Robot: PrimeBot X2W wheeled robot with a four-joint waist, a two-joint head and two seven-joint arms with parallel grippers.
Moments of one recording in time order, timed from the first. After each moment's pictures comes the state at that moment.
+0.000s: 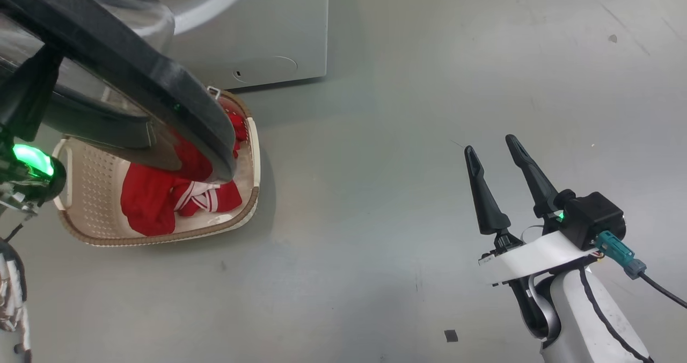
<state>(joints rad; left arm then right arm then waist) -0.51 0.20 0.22 0.11 -1.83 -0.07 0.78 -0.18 -0.06 0.24 0.12 0.29 0.11 -0.25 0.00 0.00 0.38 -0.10</state>
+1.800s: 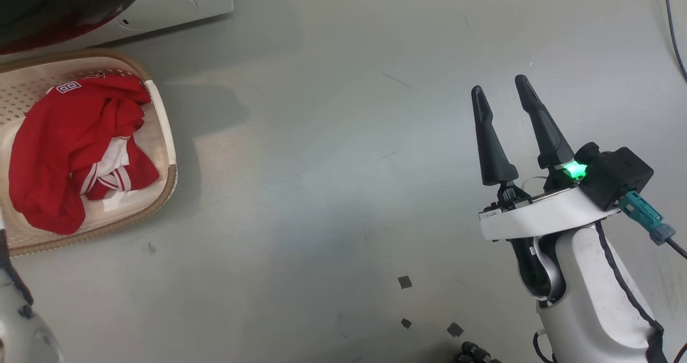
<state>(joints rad) -0.94 0.19 0.23 0.38 -1.62 -0.09 0.46 -0.30 -0.05 0.24 0.06 0.38 0.11 -0.25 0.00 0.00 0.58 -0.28</state>
